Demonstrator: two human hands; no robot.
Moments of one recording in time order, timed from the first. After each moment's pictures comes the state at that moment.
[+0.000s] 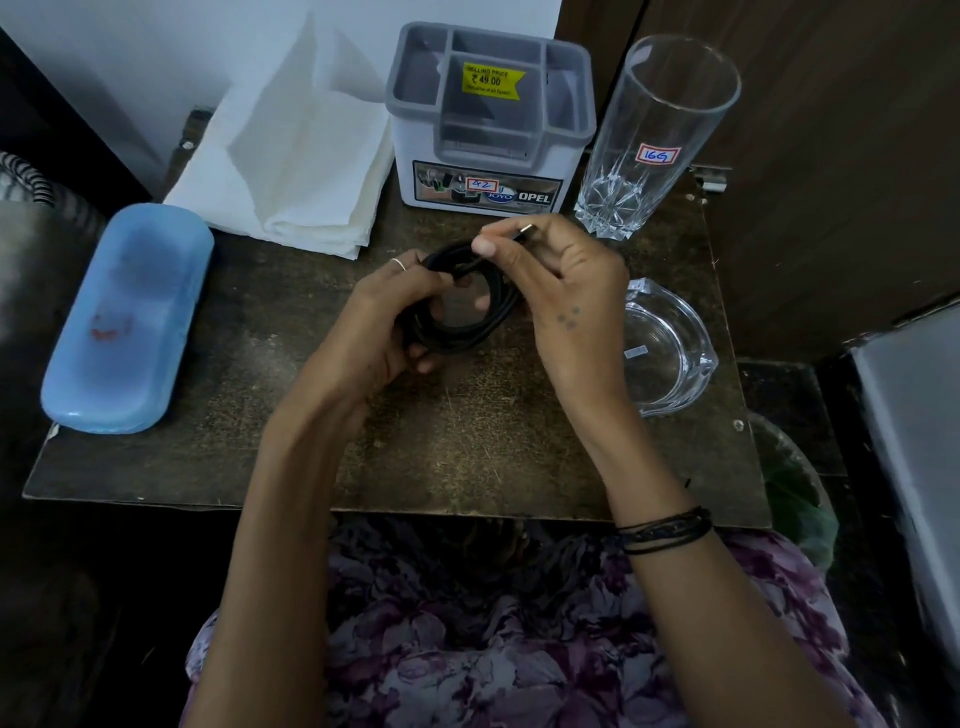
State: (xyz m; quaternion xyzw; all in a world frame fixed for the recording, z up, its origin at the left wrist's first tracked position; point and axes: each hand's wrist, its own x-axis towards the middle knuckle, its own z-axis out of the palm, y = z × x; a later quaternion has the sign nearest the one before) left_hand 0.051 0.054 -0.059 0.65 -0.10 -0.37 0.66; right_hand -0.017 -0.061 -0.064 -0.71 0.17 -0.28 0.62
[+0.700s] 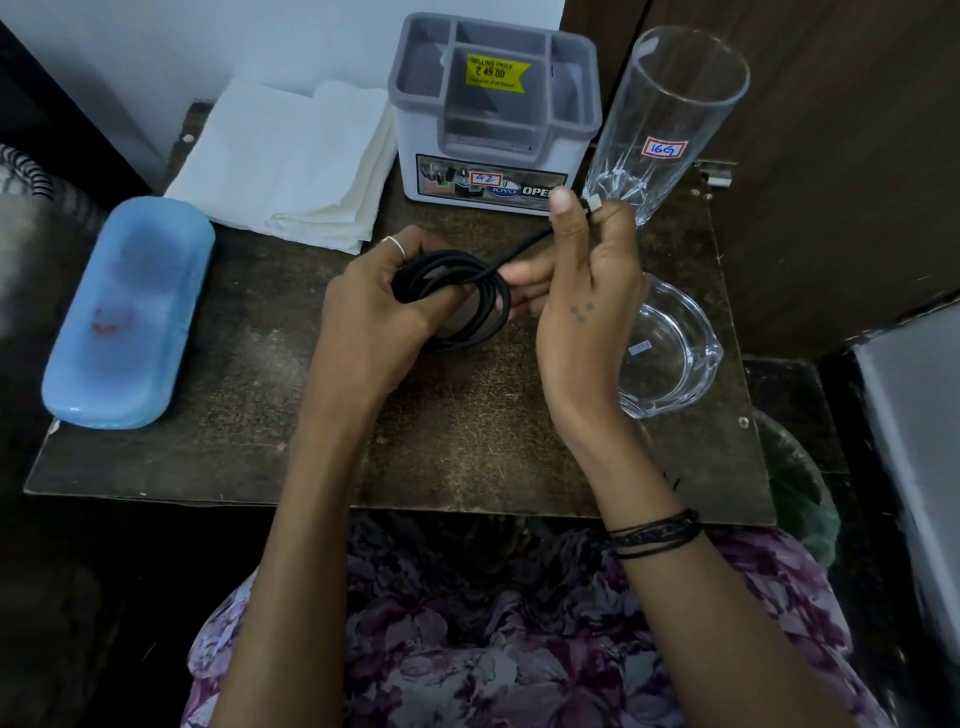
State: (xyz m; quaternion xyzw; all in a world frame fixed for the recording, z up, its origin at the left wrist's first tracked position) left_hand 0.053 0.055 -0.070 0.80 -0.24 -0.12 0.54; right_hand -0.017 -0.050 -0.060 -0.67 0.28 -0.37 0.58
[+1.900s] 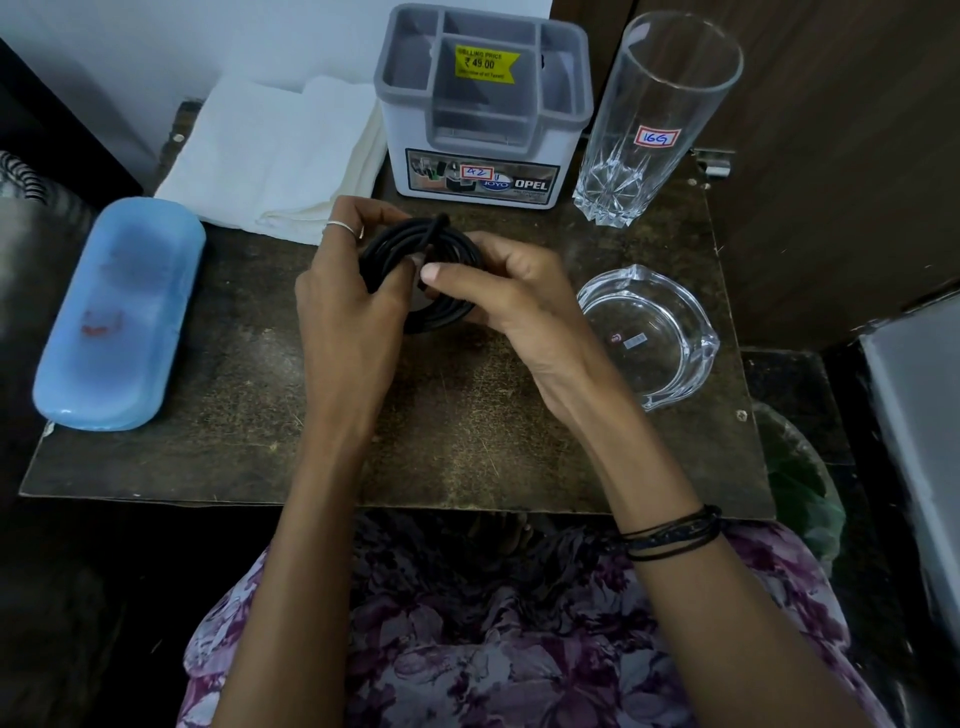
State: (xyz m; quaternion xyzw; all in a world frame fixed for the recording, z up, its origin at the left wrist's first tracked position) left_hand 0.046 0.052 -0.069 0.79 -0.19 0.00 0.58; right_hand -0.013 -0.052 -0.059 -0.66 0.19 -0.08 0.72
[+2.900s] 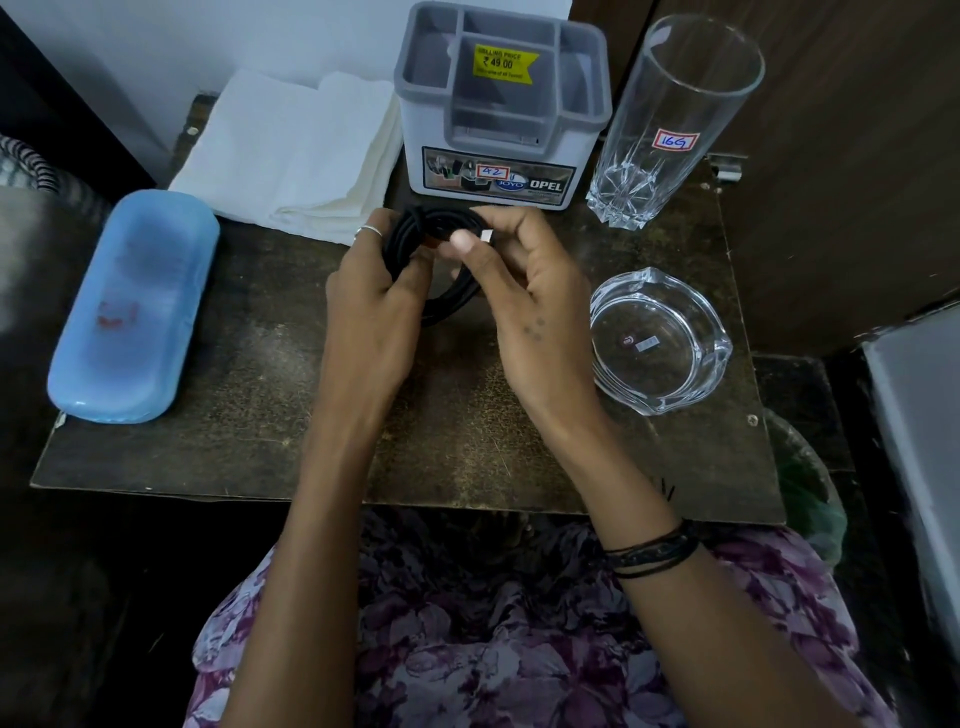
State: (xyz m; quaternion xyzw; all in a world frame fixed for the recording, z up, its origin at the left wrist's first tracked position) left_hand 0.050 0.053 -0.069 0.79 -0.16 -0.10 0.58; right_hand -0.011 -0.036 -0.071 -0.72 0.18 -0.26 0.62
